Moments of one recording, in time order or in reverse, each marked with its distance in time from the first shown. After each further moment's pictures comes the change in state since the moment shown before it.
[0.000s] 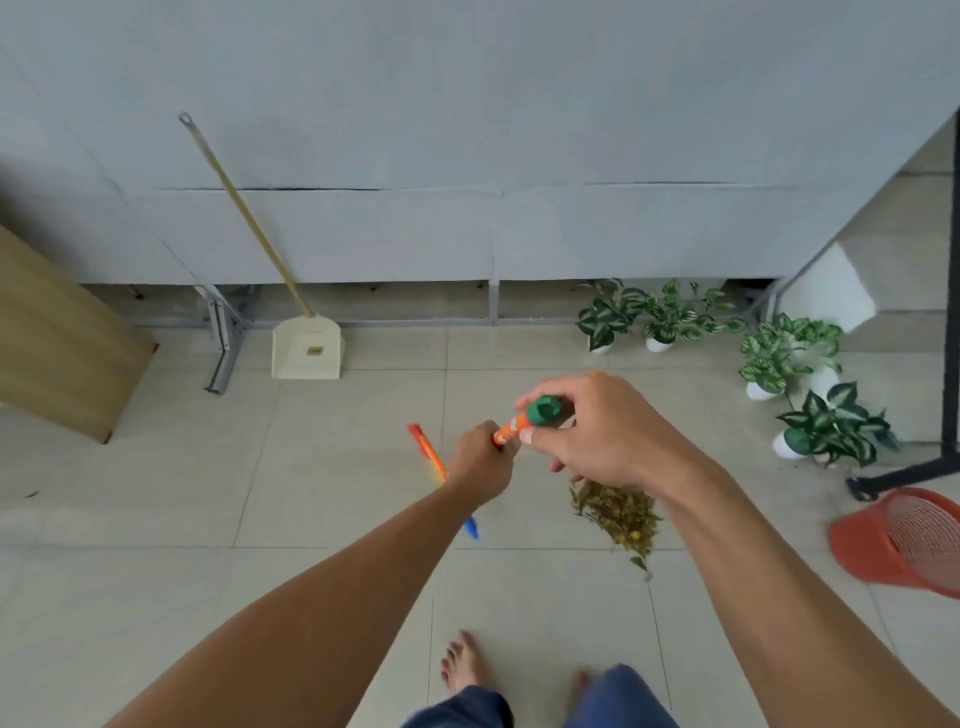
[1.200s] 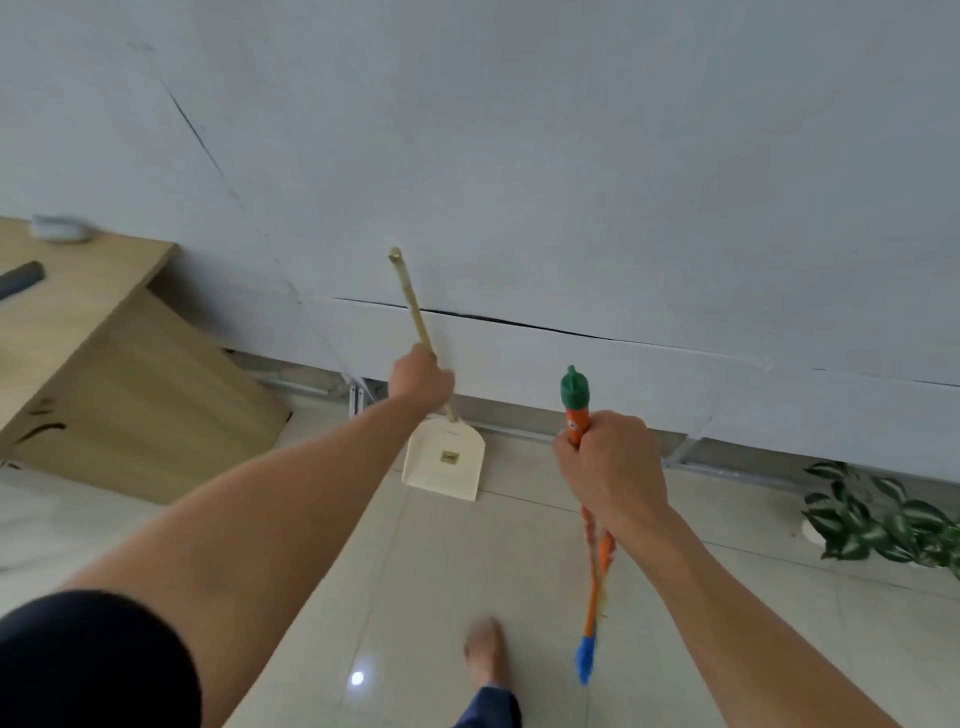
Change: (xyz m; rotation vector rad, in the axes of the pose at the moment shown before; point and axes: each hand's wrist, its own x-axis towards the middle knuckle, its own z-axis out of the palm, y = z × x) left_hand 0.437 -0.151 -0.517 0.089 0.431 -0.302; right_hand 0.527 -0.250 0.113 -0.237 0.240 0.042
